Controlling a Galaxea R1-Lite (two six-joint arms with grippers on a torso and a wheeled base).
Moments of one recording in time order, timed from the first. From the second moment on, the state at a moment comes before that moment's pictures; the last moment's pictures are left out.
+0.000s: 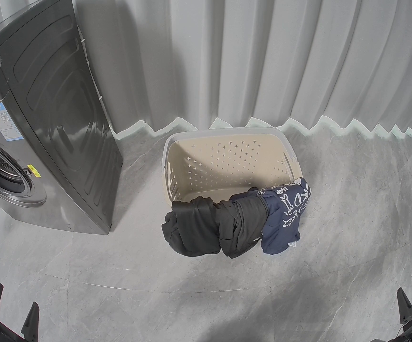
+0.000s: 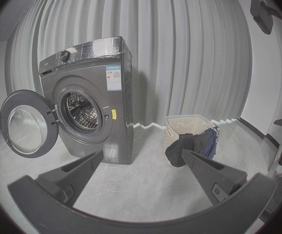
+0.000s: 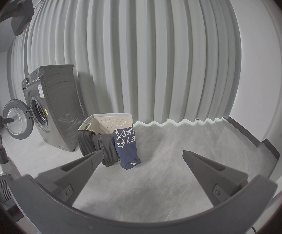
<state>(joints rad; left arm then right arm) 0.00 0.02 -0.02 0.00 0.00 -0.02 0.01 0.02 -0.02 0.01 0.03 0.00</state>
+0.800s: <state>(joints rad) 0.00 0.02 -0.02 0.00 0.00 -0.01 0.01 0.02 -0.02 0.01 0.03 0.00</state>
